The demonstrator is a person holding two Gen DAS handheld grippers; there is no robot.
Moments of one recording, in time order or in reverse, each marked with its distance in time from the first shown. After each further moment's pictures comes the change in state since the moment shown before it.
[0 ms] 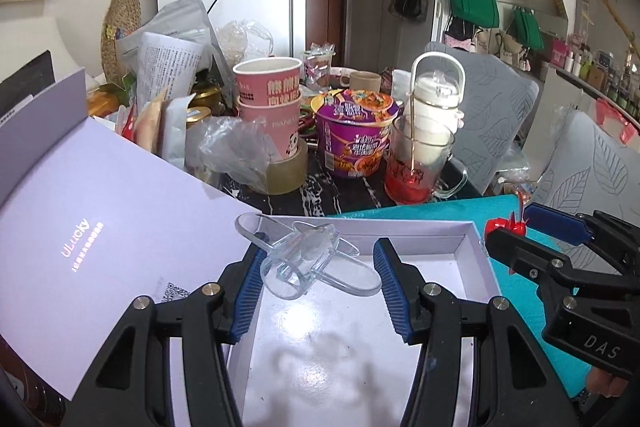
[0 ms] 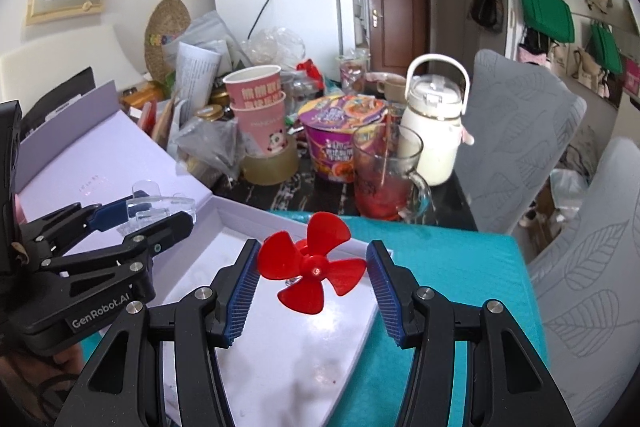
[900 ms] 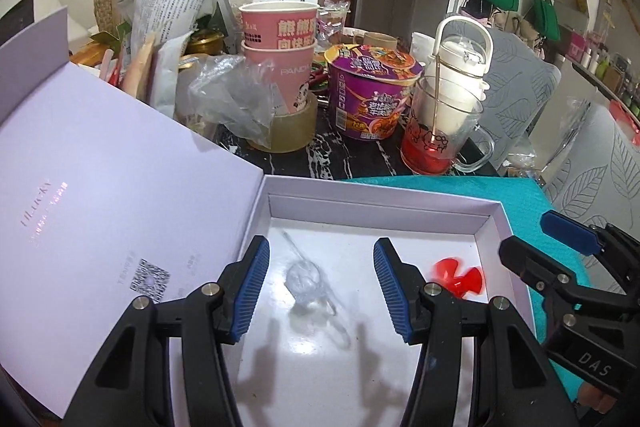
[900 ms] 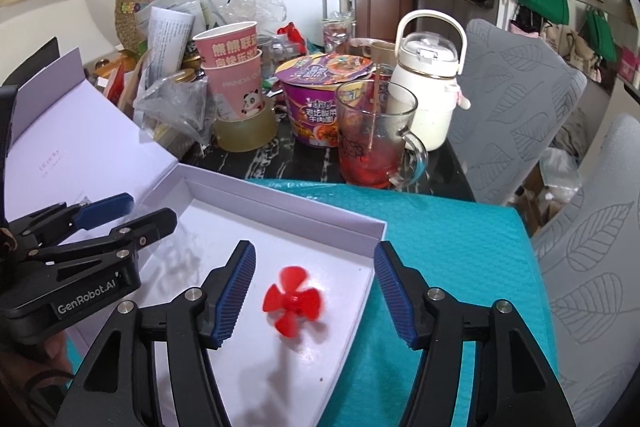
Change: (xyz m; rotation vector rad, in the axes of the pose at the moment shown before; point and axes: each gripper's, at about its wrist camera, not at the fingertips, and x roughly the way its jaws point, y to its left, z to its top) left arm 0.035 0.014 -0.007 -0.059 0.129 0.006; right arm 0.032 -0.004 -0.009 0.009 0.097 -0.065
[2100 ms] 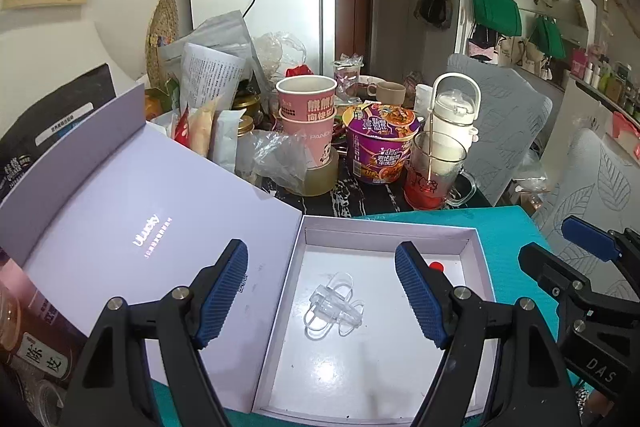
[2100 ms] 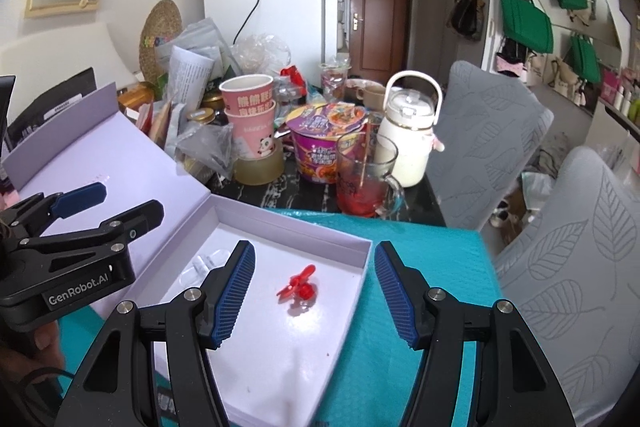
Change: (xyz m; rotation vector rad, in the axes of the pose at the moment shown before) left arm -0.097 -0.005 0.006 0.020 -0.142 0.085; right arm -0.084 0.020 0.005 -0.021 -0.117 -0.041
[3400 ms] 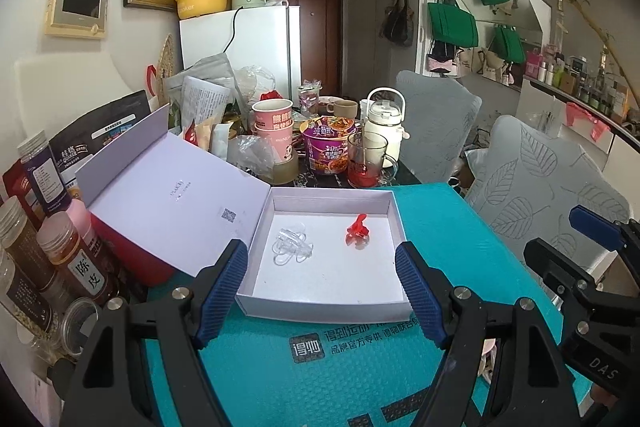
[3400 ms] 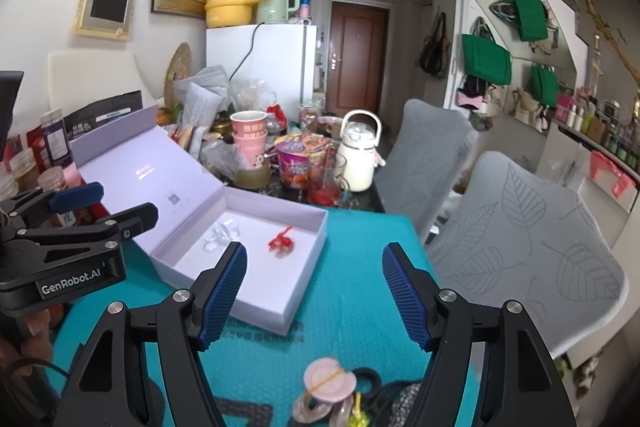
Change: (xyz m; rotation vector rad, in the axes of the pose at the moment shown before) left arm -0.148 -0.029 -0.072 0.054 -0.078 -0.086; right arm -0.167 0.004 -0.079 -0.010 -0.141 -0.098
